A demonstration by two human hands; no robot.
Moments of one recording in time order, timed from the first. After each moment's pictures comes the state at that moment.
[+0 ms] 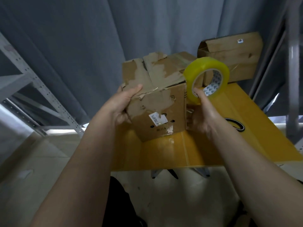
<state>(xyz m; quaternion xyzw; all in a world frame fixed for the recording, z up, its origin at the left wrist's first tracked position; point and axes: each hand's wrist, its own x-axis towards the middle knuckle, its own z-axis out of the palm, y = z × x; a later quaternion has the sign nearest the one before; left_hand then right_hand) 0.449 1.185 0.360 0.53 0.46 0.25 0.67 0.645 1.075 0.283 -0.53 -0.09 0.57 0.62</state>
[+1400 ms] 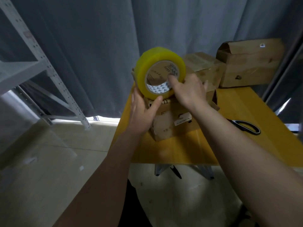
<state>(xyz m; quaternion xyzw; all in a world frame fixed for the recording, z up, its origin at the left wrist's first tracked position) 0.418 1.166 0.303 0.74 0.33 0.44 0.37 0.556 1.120 0.354 -0.81 -0.42 0.03 0.42</state>
